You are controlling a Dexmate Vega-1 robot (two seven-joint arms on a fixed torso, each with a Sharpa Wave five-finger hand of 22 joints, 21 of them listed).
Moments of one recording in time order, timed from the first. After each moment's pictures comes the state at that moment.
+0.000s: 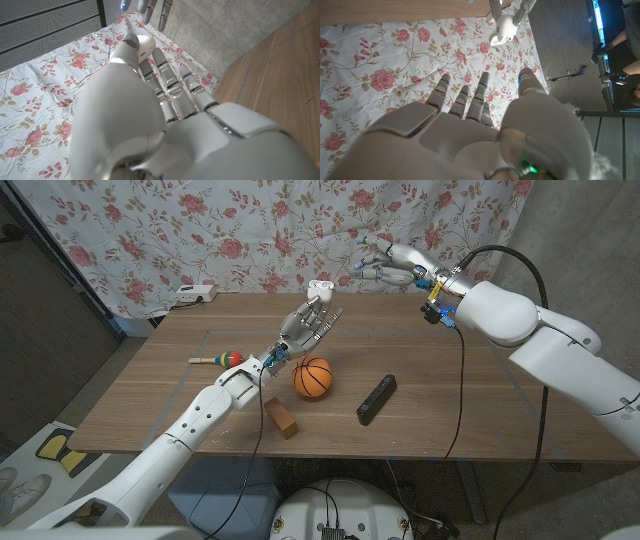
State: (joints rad) left arm 0.94 0.54 0.37 -1.73 -1.55 0.17 -0.24; left_hand 1.36 0.08 0.20 -0.16 0.37 0.76 -0.15 0.78 0.38 0.91 -0.16 0.54 0.33 0.98 -0.17 0.32 0.23 0.47 0.01 0.29 0.20; right arm -0.89 -0.93 -0.28 -2.38 0.12 -0.33 0.08; right_hand 0.81 0.09 0.24 -0.16 0.25 -0.05 -0.05 0.20 0.19 0.44 -0.08 0.29 0.44 0.07 -0.03 0.28 0.22 0.17 0.16 0.19 0.17
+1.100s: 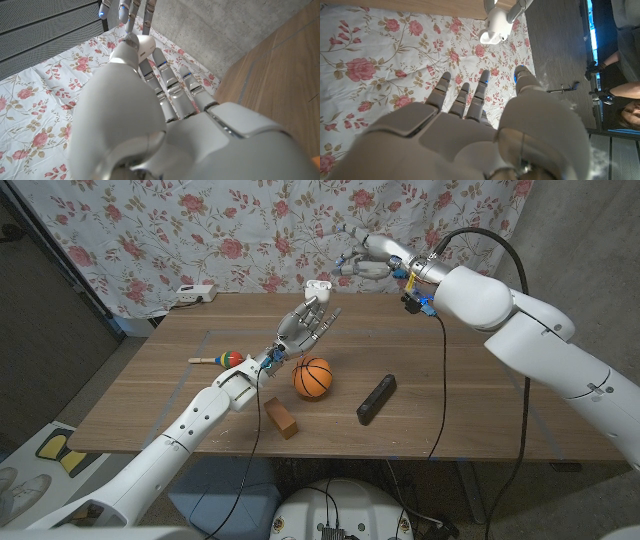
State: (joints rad) left arm 0.95 0.55 0.37 -1.72 -1.54 0.16 -0.28; left_hand 1.36 0.08 0.19 -0.16 0.38 0.76 -0.14 0.79 0.38 0.92 -0.16 0.53 0.33 0.98 -0.17 0.31 0.23 0.47 0.01 0.29 0.20; right arm -0.70 -0.85 -0.45 -2.40 -0.01 -0.45 0.14; right_hand 0.87 0.09 0.27 -0.16 0.34 -0.17 -0.01 0.17 0.19 0.49 -0.03 0.29 0.47 0.12 -0.03 0.31 0.22 0.19 0.18 0.19 0.17
